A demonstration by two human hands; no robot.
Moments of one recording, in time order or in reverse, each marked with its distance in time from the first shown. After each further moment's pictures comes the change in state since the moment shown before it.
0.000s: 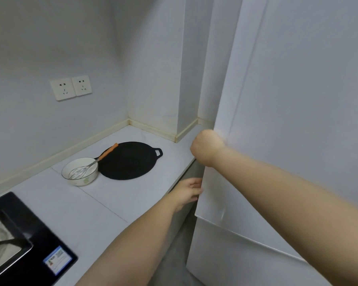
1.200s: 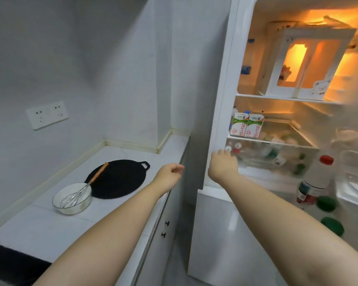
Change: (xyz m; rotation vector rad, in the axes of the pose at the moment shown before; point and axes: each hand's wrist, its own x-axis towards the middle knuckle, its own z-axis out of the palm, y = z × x) left_hand -0.101 0.052 -0.088 0.433 0.072 0.242; right_hand -0.051 -0.081 -0.017 0.885 -0.129 0.857
